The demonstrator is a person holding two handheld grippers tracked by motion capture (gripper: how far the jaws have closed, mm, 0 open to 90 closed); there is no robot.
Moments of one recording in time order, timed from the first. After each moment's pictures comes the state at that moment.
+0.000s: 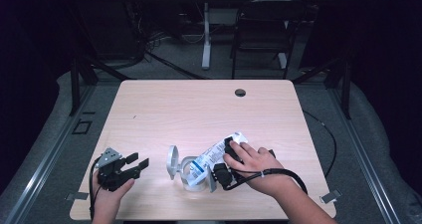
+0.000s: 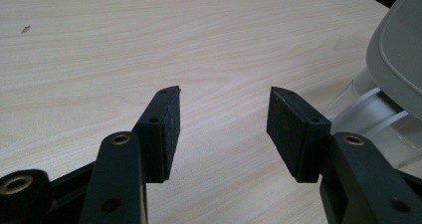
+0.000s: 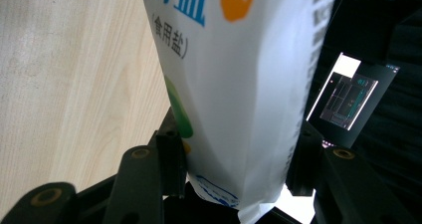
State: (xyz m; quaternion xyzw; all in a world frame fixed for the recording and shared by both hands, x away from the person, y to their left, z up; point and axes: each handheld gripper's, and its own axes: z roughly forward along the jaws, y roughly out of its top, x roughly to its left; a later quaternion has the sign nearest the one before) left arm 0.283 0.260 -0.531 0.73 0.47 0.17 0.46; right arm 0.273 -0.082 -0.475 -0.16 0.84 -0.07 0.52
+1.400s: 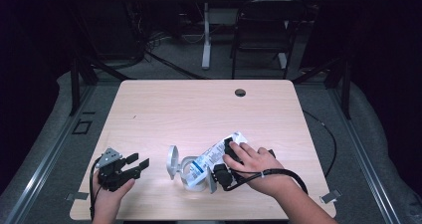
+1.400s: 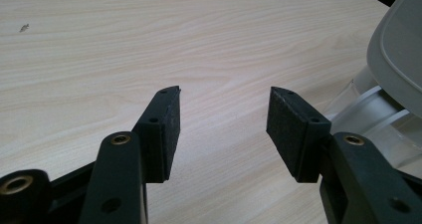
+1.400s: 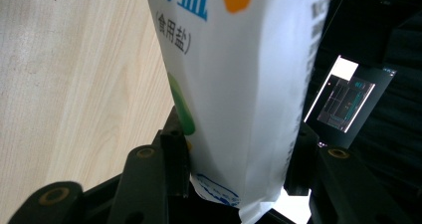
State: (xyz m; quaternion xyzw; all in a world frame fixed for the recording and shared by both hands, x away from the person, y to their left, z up) left arm 0.283 0.260 -0.532 0.74 0.47 0.17 0.46; right arm 0.272 -0.082 -0.476 -0.17 0.83 -0.07 0.52
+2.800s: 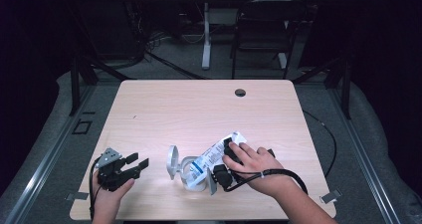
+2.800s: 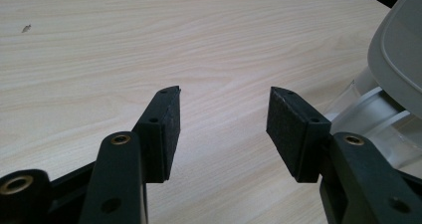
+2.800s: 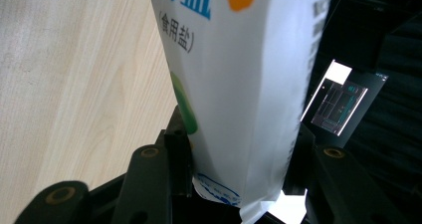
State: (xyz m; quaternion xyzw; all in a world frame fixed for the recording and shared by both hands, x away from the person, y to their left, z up) left arm 0.283 0.261 -0.531 0.73 0.47 0.17 0.46; right arm 0.271 -0.082 -0.476 -0.18 0.83 -0.07 0.52
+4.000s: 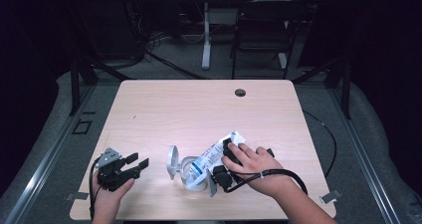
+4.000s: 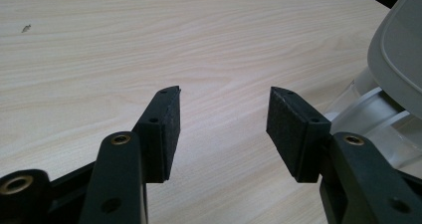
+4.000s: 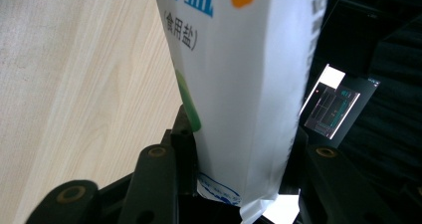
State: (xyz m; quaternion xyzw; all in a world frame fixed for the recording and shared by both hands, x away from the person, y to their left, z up) left arm 0.283 0.261 -0.531 0.73 0.47 0.17 0.46; right arm 0.268 -0.081 -0.475 -0.20 0.82 -0.08 0.53
